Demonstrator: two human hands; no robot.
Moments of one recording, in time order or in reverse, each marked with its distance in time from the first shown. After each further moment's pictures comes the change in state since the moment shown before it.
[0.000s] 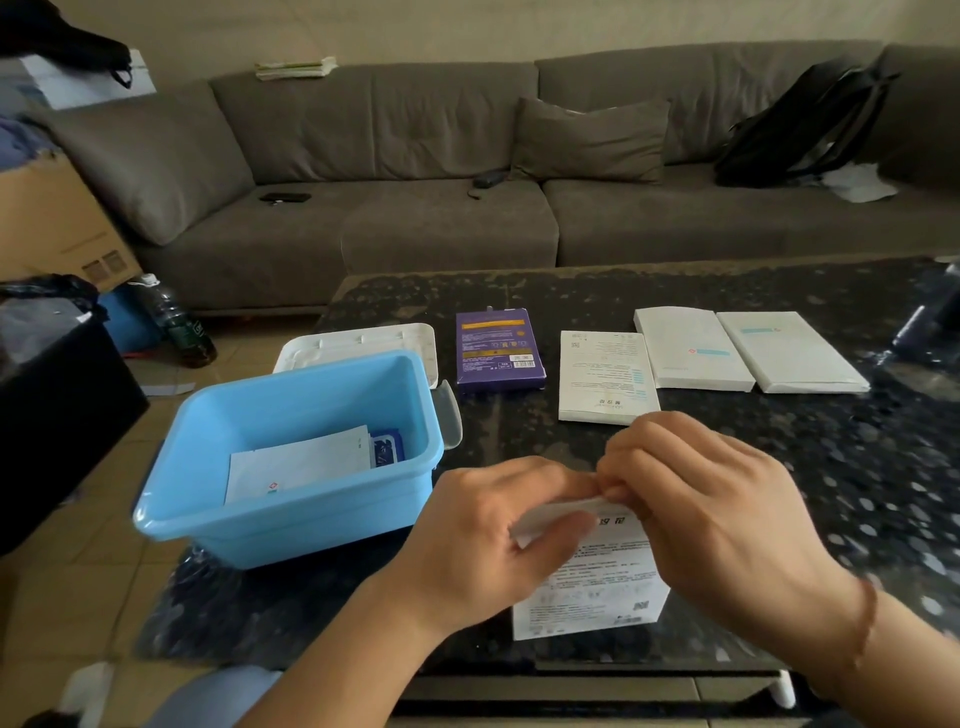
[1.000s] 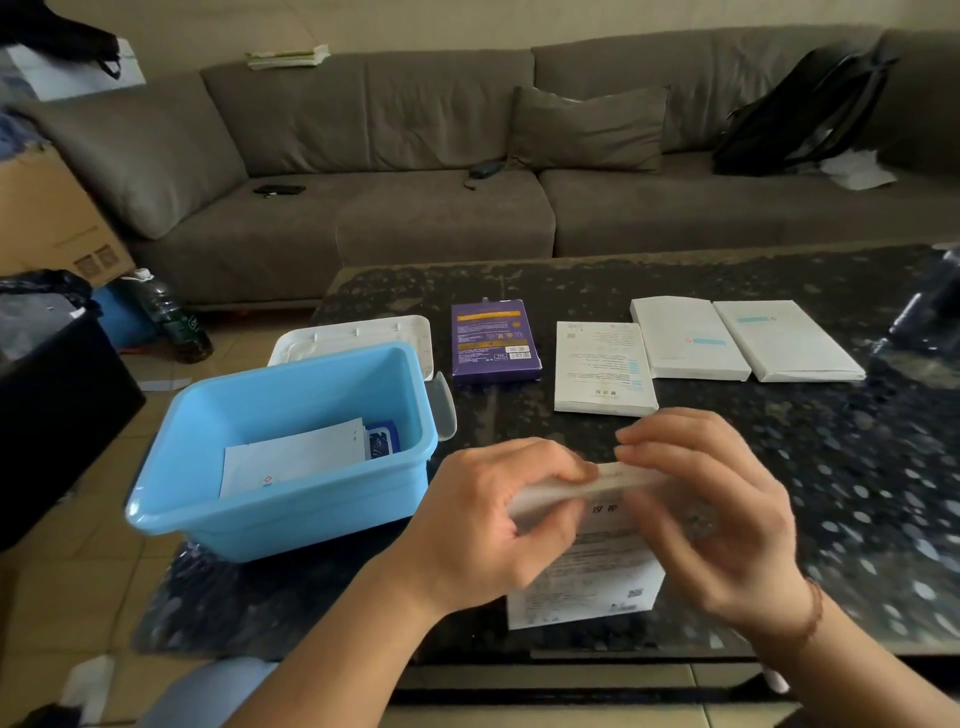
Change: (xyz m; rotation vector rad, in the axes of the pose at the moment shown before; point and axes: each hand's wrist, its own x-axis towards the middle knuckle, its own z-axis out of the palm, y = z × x) left_hand 0.005 -0.001 0.003 -0.053 0.001 -0.032; right_hand -0.024 0.009 0.025 0.506 0.334 0.171
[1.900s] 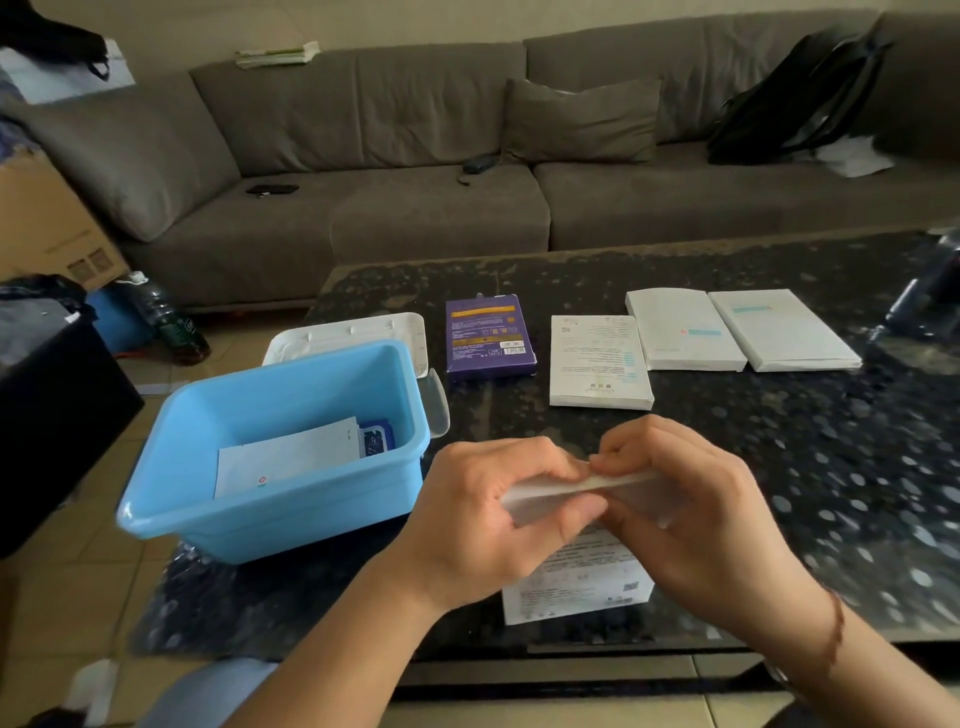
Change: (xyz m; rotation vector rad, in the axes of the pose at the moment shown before) left_hand 0.003 0.004 0.004 -0.045 0.047 0.013; right_hand 0.001 -0.011 0.000 0.000 -0.173 0.263
